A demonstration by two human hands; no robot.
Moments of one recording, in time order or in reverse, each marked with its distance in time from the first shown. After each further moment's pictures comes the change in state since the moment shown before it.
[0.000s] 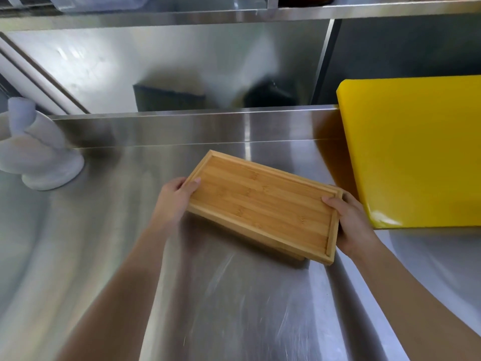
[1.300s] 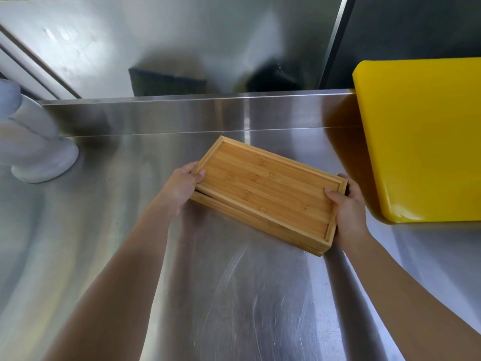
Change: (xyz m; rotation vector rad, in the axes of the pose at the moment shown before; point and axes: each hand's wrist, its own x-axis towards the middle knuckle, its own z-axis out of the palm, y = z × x) left_hand 0.043 -0.013 -0.002 0.029 -0.239 -0.103; right_hand 0.026 0.031 0.024 -0.113 0.231 -0.140
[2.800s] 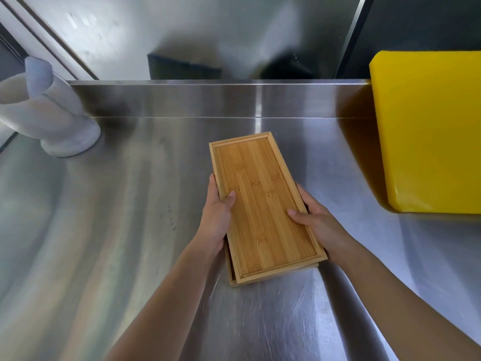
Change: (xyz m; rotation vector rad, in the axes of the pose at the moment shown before) left_hand -0.104 -0.024 0.062 -0.347 0.077 -0.039; right_hand -0.063 0.010 0.007 -0.297 -0.725 0.104
